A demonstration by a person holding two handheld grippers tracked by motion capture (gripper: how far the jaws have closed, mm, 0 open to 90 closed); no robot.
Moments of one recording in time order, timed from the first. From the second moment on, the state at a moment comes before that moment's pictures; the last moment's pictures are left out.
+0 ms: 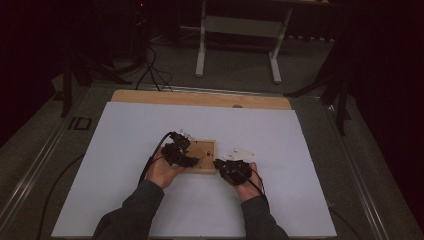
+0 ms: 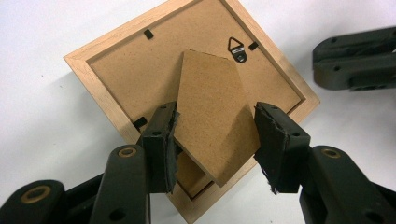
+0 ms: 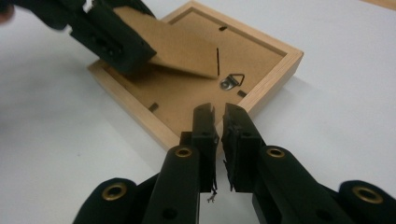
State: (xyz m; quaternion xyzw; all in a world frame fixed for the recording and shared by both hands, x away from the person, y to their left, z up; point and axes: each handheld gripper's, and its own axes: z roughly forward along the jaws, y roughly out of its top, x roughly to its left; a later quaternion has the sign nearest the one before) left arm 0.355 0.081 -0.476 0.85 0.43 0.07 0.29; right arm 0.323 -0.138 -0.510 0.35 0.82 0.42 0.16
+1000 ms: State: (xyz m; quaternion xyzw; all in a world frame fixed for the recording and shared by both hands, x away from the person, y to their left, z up) left arm 0.317 0.080 -0.483 0.85 0.39 0.17 0.31; right arm 0.340 -0.153 -0.460 0.35 0.81 0.44 0.15
